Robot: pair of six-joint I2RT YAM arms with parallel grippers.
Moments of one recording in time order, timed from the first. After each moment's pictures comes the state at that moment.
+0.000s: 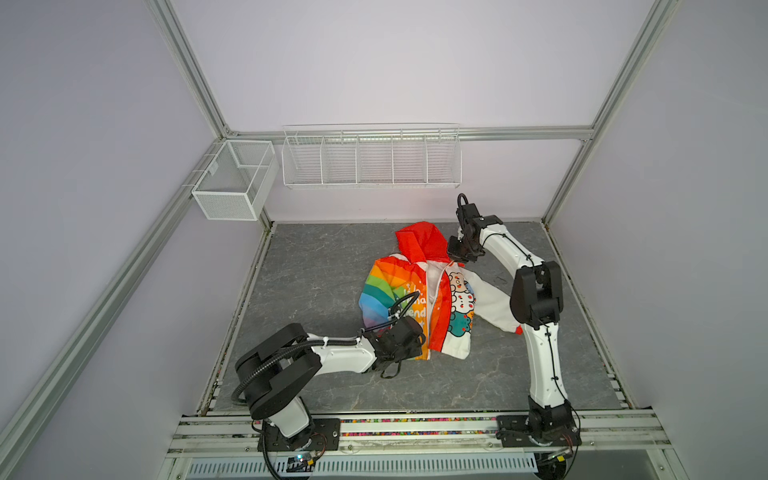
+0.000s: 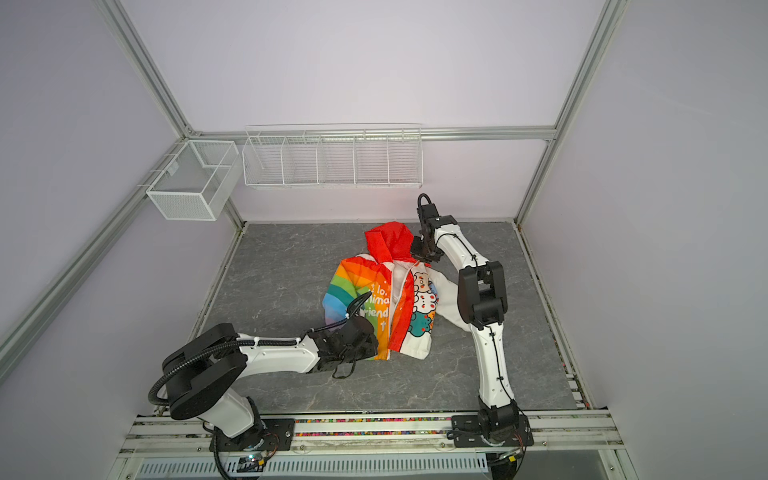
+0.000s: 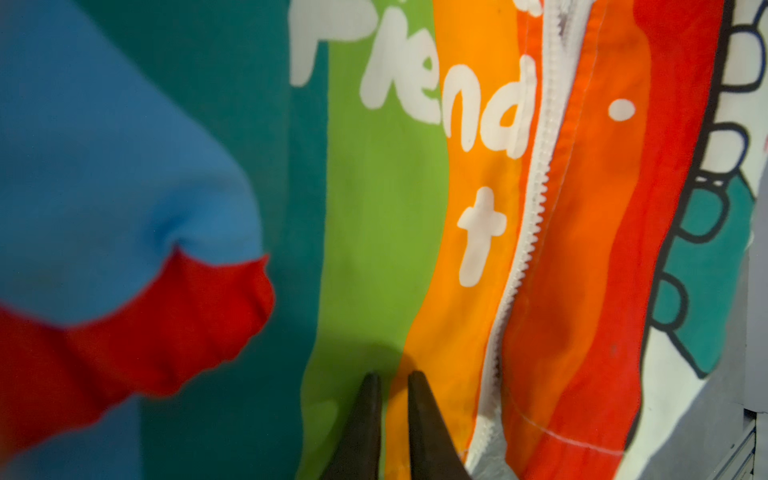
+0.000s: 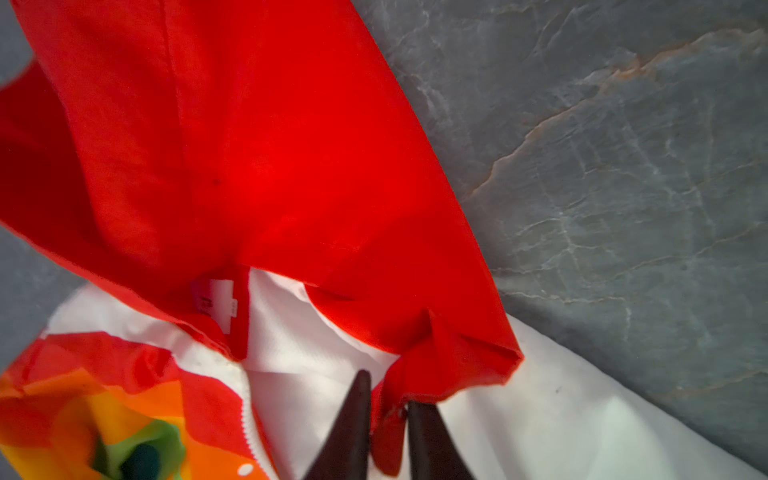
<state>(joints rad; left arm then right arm) -1.05 1.63 0.70 0.03 -0.13 -1.07 0.28 2.33 2.09 -0.99 -0.12 0.52</state>
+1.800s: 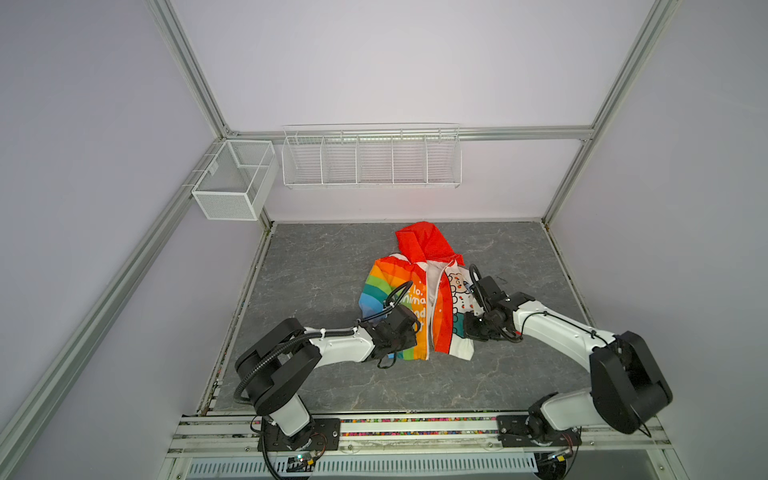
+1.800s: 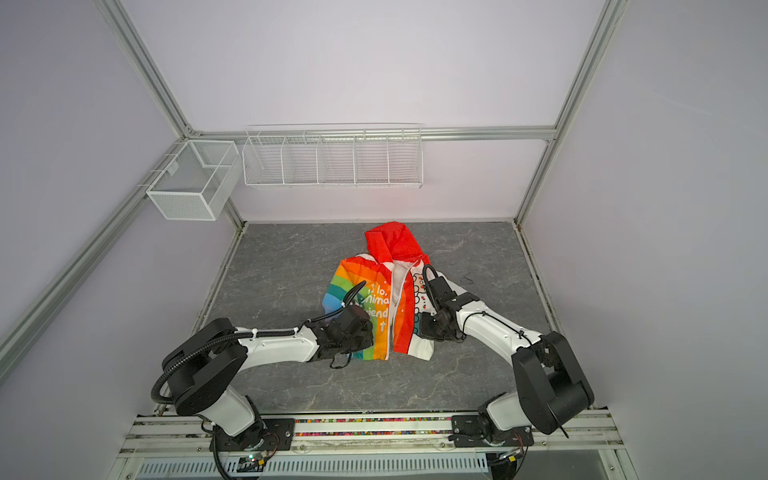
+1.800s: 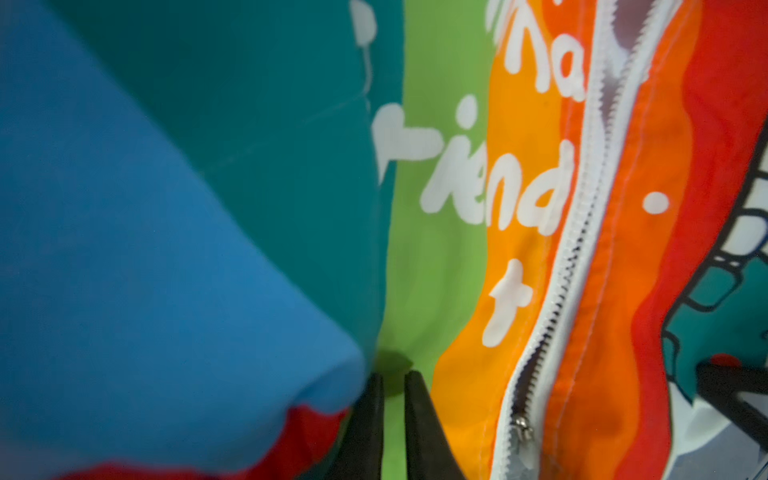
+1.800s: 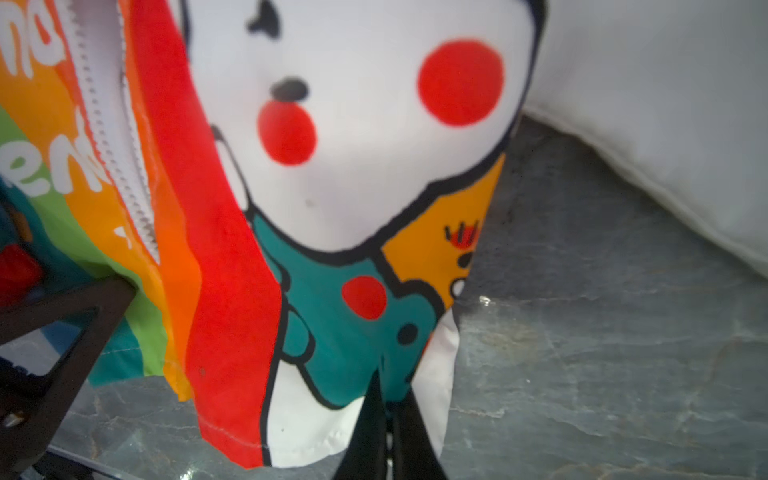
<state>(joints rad) -0.95 1.64 0.74 -0.04 -0.08 -1.03 0.46 1.44 0.83 -0.69 -0.14 0.57</state>
